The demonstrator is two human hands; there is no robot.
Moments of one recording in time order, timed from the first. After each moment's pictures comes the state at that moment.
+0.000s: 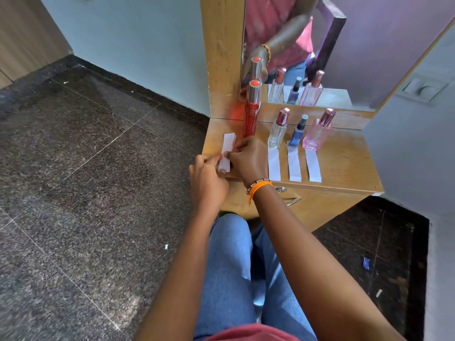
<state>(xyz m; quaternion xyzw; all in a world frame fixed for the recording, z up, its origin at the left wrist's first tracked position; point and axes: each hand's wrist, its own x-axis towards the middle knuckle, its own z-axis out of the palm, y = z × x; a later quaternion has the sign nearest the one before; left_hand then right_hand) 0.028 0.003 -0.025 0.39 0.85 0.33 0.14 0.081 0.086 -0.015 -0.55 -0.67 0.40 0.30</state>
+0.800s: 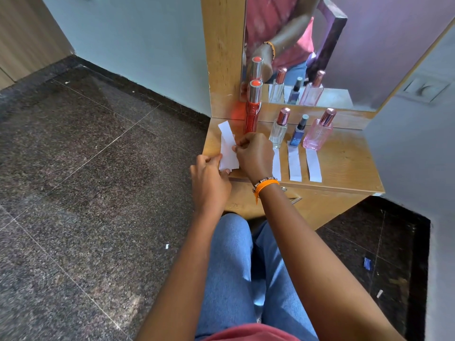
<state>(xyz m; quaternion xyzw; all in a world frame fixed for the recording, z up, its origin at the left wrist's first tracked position) 0.035 0.003 -0.027 0.38 0.85 0.33 0.12 0.088 0.089 -0.004 -0.55 -0.71 0.34 0.28</state>
